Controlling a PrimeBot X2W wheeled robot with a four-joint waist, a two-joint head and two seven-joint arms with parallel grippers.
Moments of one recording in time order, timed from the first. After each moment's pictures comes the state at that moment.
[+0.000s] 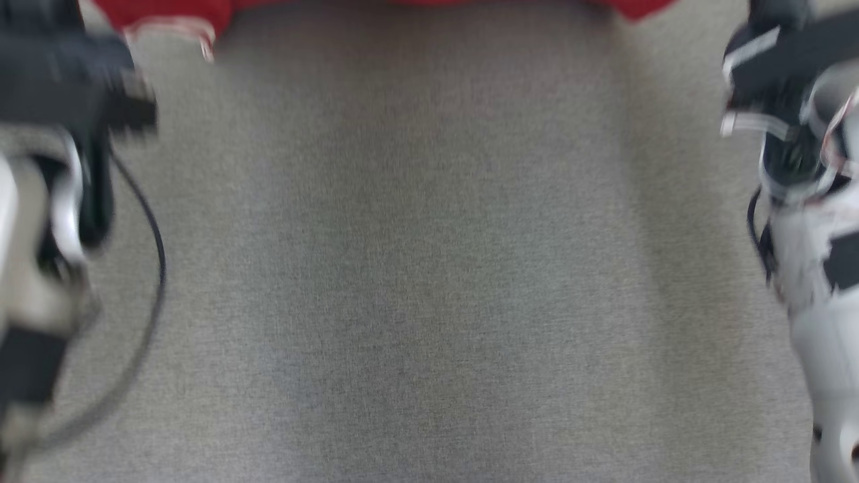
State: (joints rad) left arm -1.05 0.50 -0.43 0.22 -0.62 0.14 -0.25; right arm -1.05 -0.25 0.13 0.58 0.82 0.13 0.01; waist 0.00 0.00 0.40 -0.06
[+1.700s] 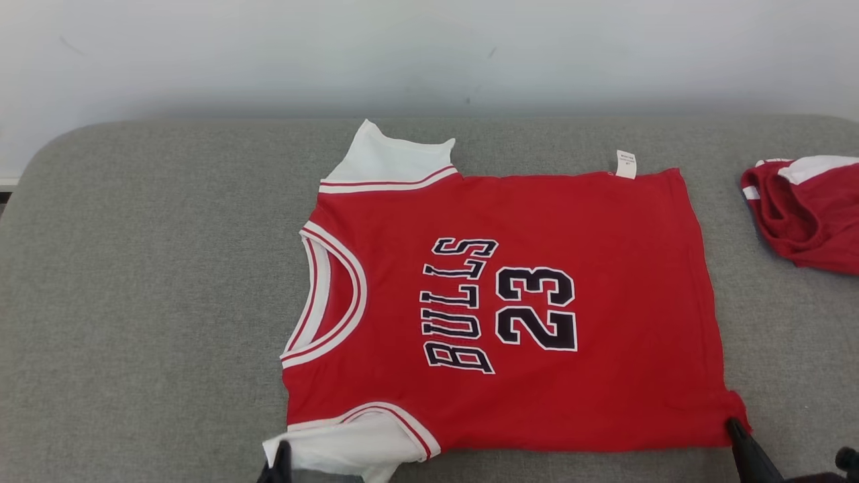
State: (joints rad) left arm 0.18 0.28 -0.42 -0.07 -0.66 0.21 -0.26; right arm 0.13 -0.11 -0.18 0.14 0.74 0.13 0.19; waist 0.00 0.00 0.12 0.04
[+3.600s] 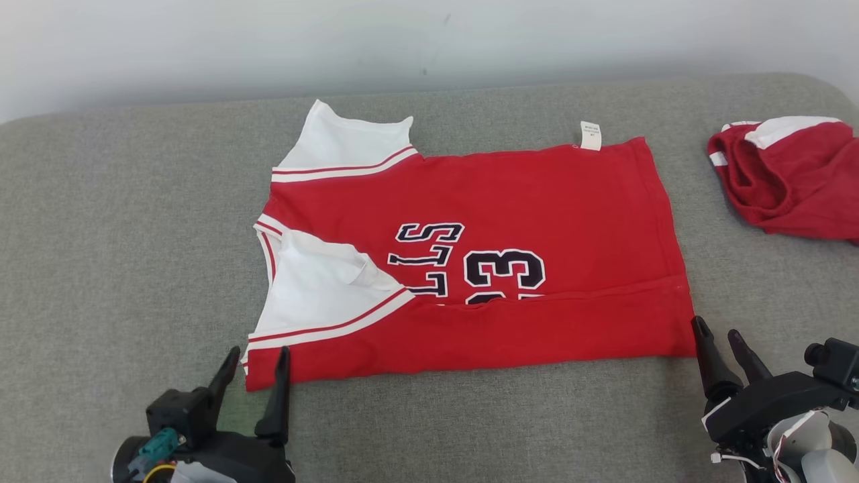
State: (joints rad) left arm -0.26 0.31 -0.43 0.39 -0.61 0.04 -0.26; right arm -0.19 -0.19 -0.05 0.36 0.67 0.13 0.10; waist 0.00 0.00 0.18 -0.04
